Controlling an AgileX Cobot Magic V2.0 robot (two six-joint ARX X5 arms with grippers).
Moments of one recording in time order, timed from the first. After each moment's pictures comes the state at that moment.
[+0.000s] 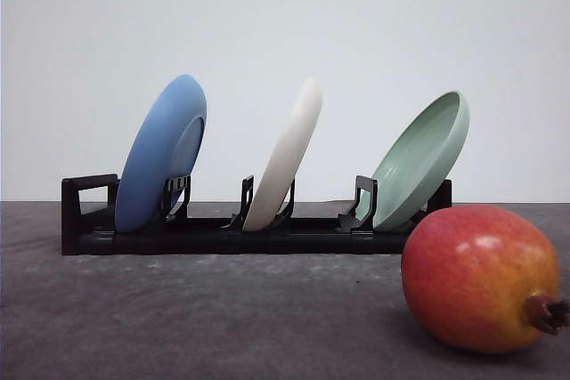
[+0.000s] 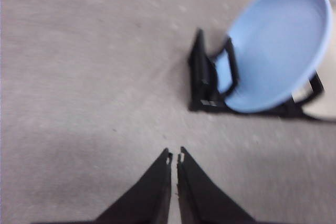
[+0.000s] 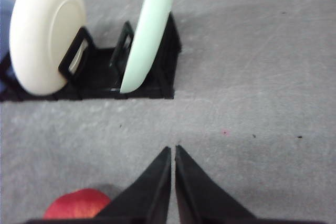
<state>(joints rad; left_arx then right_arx) -0.07 0.45 0.72 -0.80 0.03 -0.14 0.14 0.41 0.60 -0.68 -0.18 0.22</state>
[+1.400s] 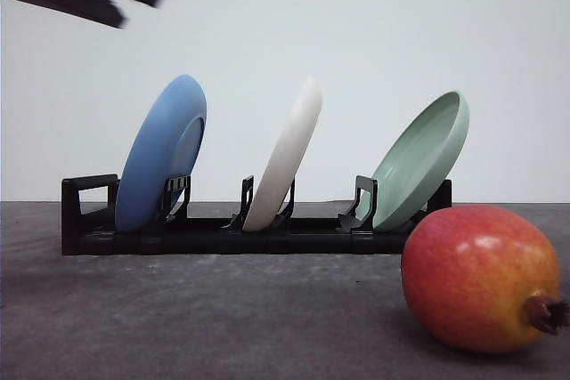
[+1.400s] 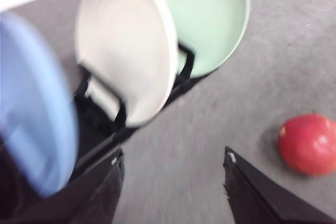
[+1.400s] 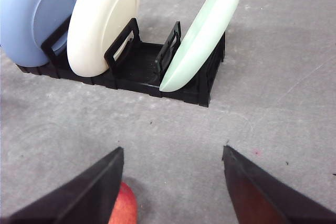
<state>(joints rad) -0.61 0.90 0.74 -0.28 0.15 0.10 0.30 0.41 0.60 -0.63 -0.16 0.15</state>
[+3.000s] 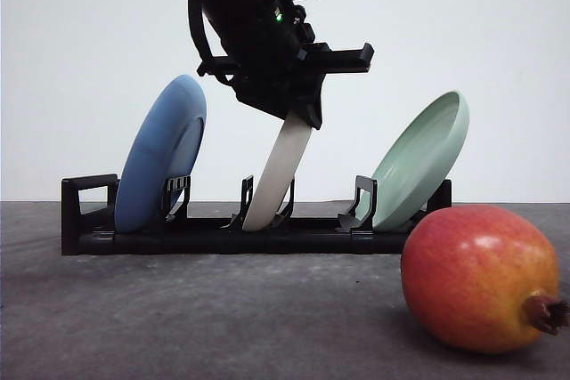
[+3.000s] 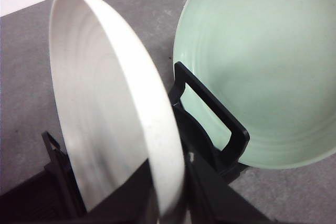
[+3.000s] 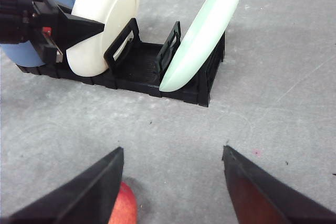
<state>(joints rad) -0.80 1.72 1.18 0.01 -0.29 -0.05 0.30 0.41 0.60 -0.63 -0.16 0.15</state>
